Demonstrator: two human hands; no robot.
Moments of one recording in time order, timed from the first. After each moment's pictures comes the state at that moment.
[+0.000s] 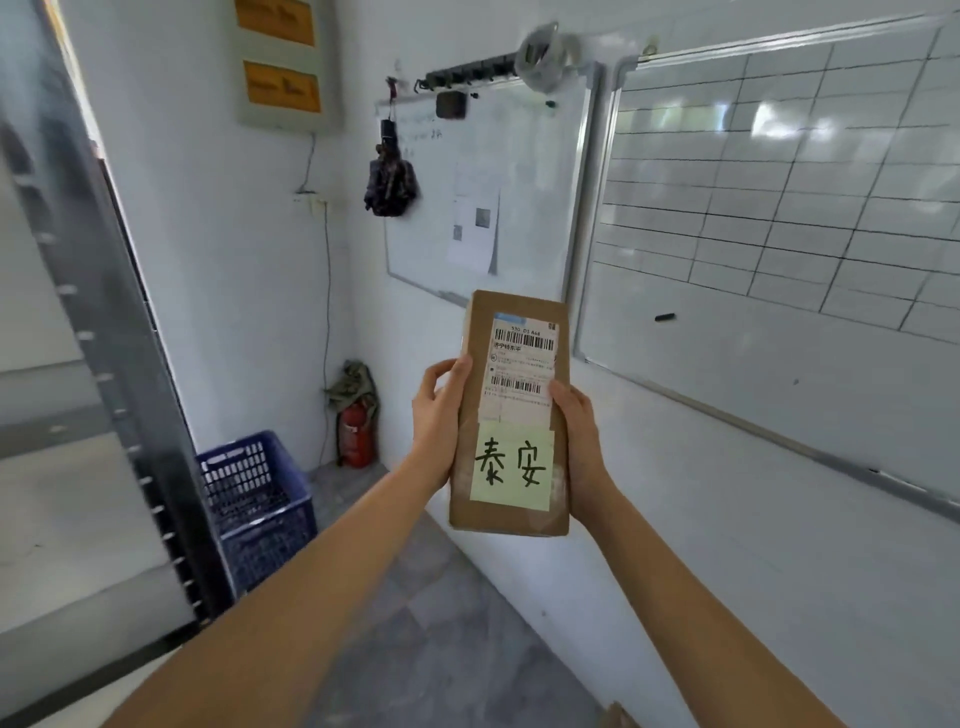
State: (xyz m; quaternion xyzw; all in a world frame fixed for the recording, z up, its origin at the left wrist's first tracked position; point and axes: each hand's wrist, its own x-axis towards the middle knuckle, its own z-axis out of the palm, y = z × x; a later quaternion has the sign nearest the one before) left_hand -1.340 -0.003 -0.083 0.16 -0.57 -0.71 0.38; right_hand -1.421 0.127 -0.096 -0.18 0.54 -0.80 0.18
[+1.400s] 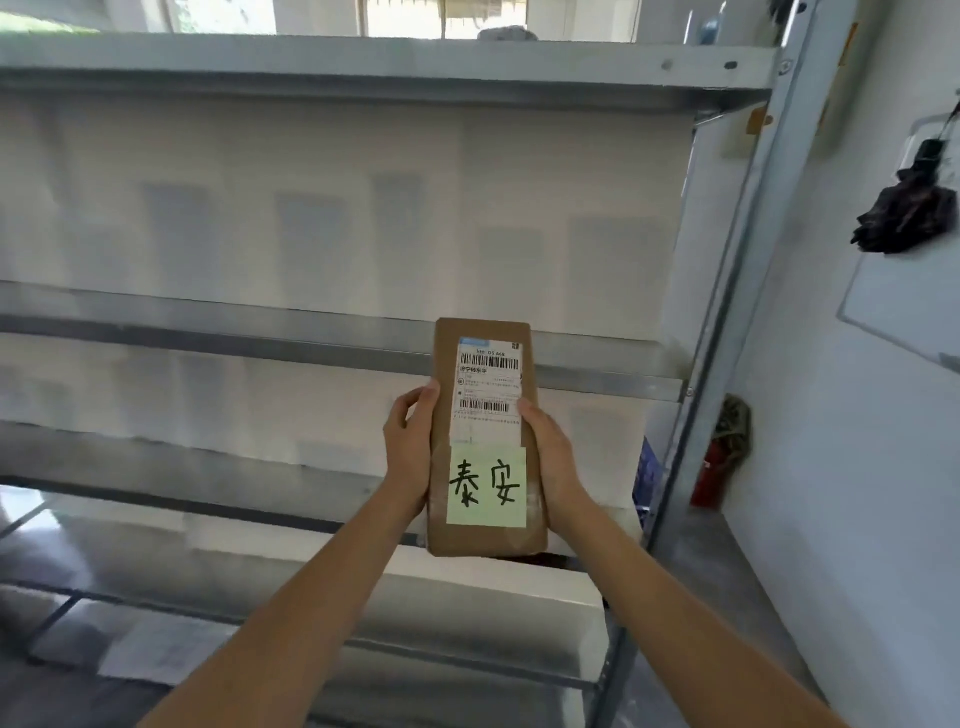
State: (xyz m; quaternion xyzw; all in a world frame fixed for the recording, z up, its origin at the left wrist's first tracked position) left_hand -0.776 -0.183 -0.109 0.41 -0.41 -0.49 0.65; right_hand -0.927 -0.161 -0.117 -0.38 0.46 -0.62 0.51
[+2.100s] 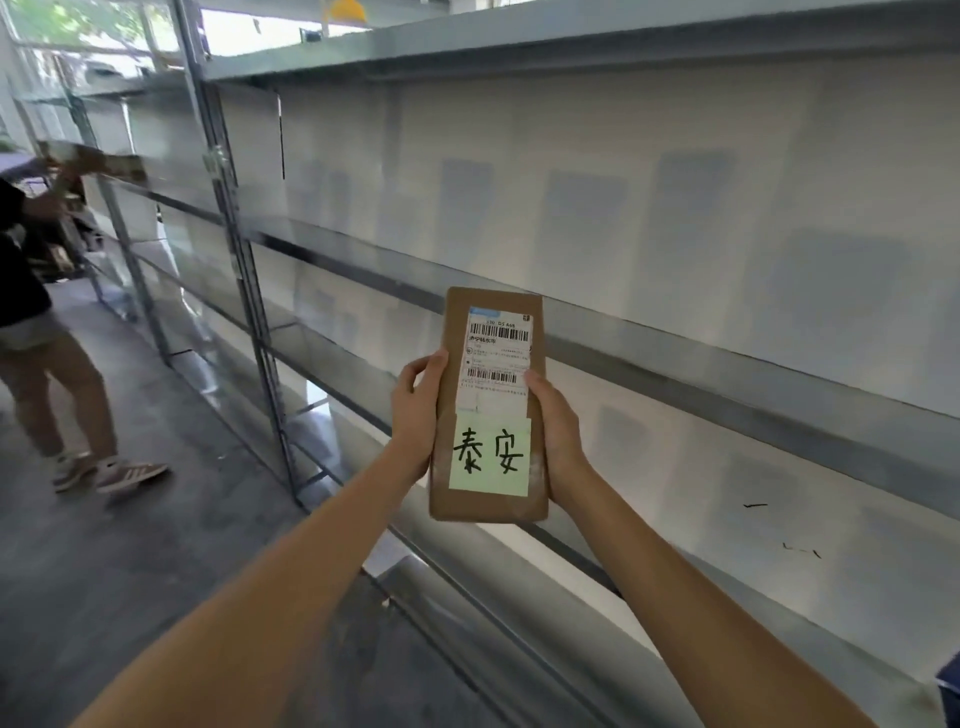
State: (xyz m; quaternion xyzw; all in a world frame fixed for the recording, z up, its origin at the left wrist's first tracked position) left_hand -0.564 -0.199 -0.109 0.53 -0.28 -0.31 0.74; right_hand -0.703 -0.260 -0.123 -0.48 0.35 -0.46 0.66
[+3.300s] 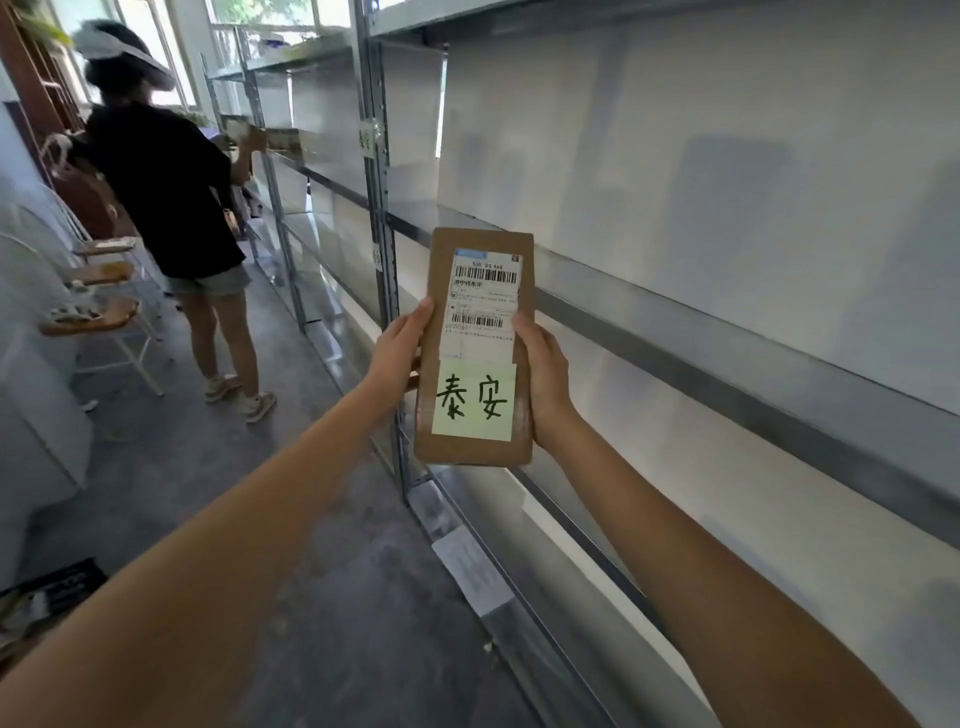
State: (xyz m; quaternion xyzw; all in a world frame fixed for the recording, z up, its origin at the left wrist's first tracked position) left_hand -0.178 -0.277 -0.094 0.64 -0.28 -0.25 0.67; right_hand -0.313 -0.381 -0.104 -0.53 0.27 -0.39 0.70
